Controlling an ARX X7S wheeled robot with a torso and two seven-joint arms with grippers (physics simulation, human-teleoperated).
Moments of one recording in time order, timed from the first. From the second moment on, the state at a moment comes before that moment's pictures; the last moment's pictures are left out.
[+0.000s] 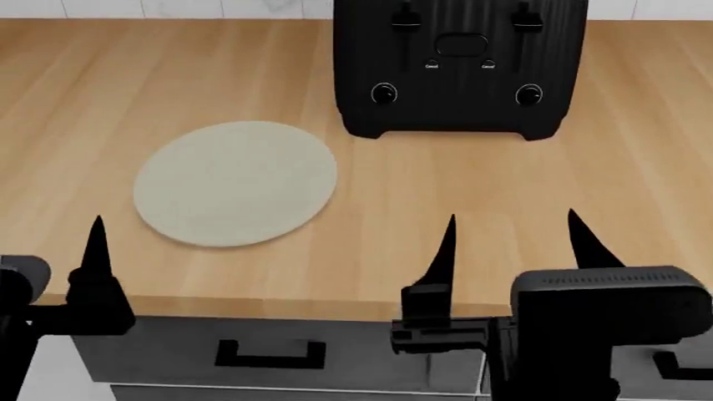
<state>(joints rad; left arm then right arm) -0.31 -0.25 0.05 0.50 -0.26 -0.64 -0.22 0.31 0.27 -0.10 -0.60 0.25 0.66 0.21</state>
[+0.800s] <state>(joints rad) -0.70 -0.31 0.07 0.42 -0.33 -0.83 -0.17 0.77 0.33 -0.05 -0.64 0.38 1.04 0.19</state>
